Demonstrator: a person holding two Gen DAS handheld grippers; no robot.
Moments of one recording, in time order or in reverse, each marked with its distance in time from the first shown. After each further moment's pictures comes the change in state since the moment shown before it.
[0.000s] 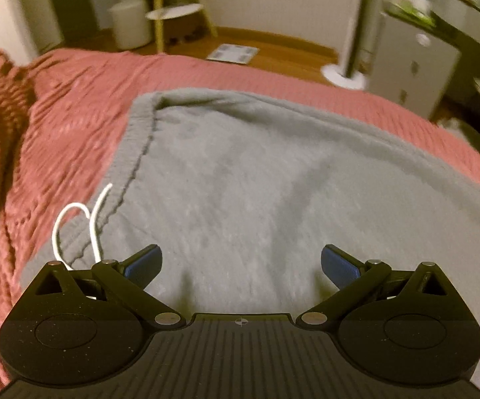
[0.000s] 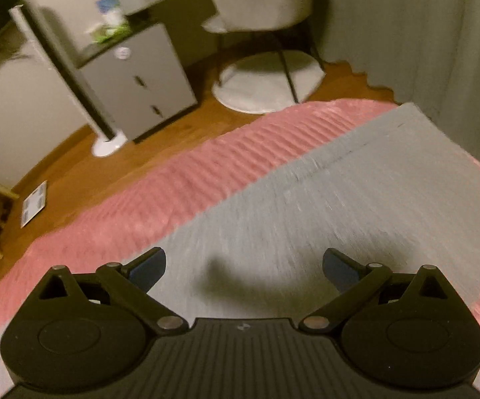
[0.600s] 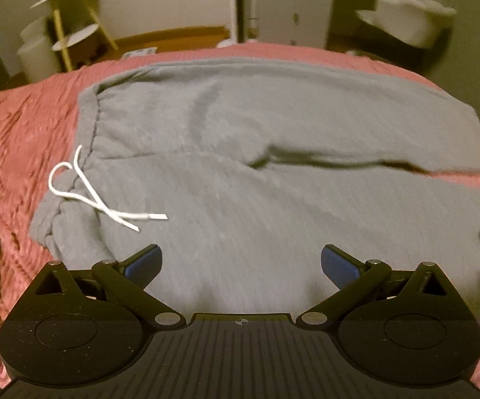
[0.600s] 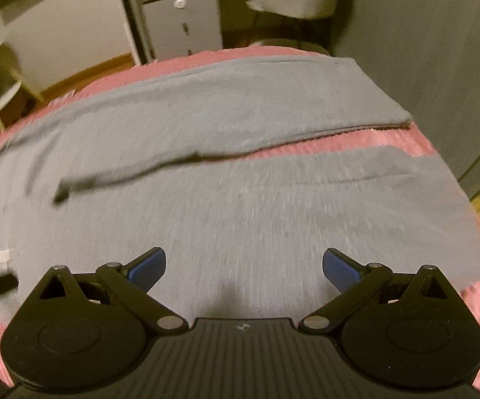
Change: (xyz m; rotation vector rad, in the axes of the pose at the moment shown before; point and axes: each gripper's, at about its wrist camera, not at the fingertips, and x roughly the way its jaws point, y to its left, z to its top) left arm -0.127 0.011 -0.121 0.360 0.042 -0.232; right arm -0.234 -0.098 -0.228 -0.274 0.035 0.016
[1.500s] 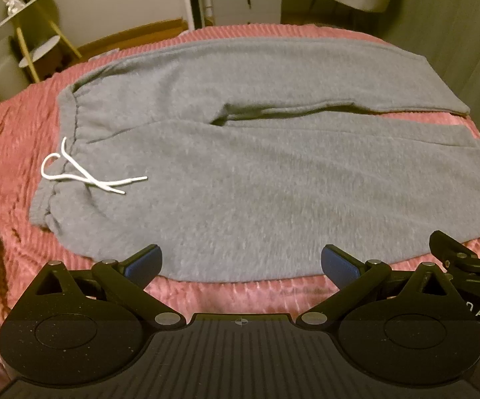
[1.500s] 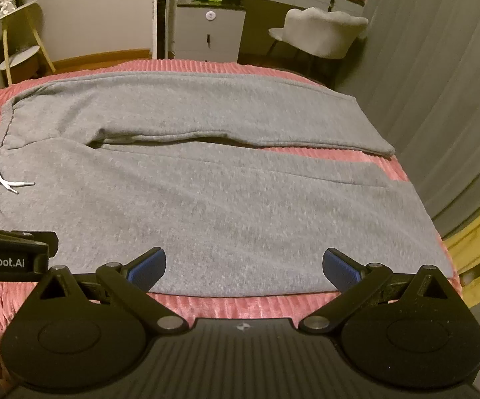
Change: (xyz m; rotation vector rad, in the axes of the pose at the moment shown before) left arm -0.055 -0.014 -0.055 0.168 0.022 -0.080; right arm -0.085 0.059 -0.109 -0.270 -0.109 -0.130
